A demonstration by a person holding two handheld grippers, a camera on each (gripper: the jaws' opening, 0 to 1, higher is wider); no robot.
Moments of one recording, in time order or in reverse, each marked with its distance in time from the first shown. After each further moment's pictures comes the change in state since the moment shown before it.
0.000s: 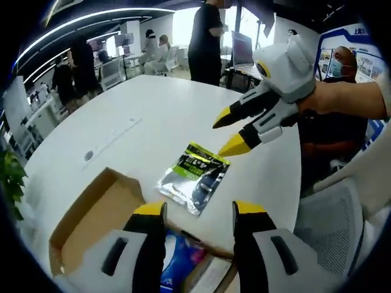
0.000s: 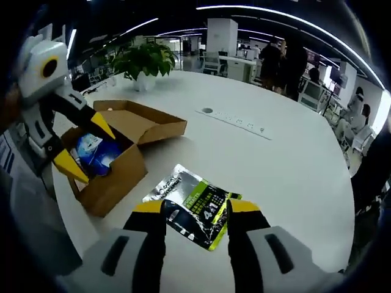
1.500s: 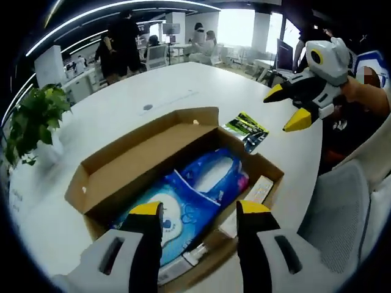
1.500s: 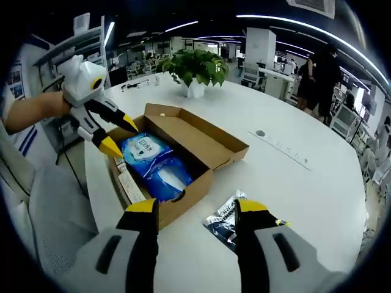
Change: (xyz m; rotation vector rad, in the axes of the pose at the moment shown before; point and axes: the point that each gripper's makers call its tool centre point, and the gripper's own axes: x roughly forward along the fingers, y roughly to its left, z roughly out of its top) left arm -0.102 0.076 -0.121 -0.232 0.007 0.228; right arm 0.001 0.112 0.042 -0.151 -0.039 0.214
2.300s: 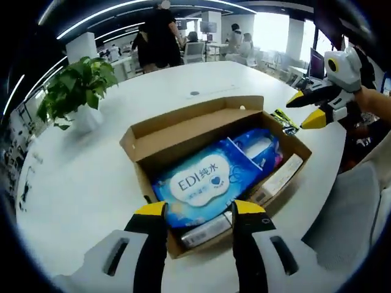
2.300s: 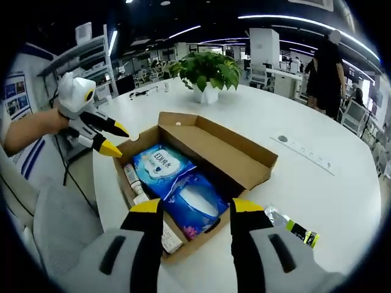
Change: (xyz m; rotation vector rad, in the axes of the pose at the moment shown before) left arm -0.055 0.054 -0.058 -0.130 0.010 0.203; right arm 0.048 0.042 0.021 0.053 -0.037 0.075
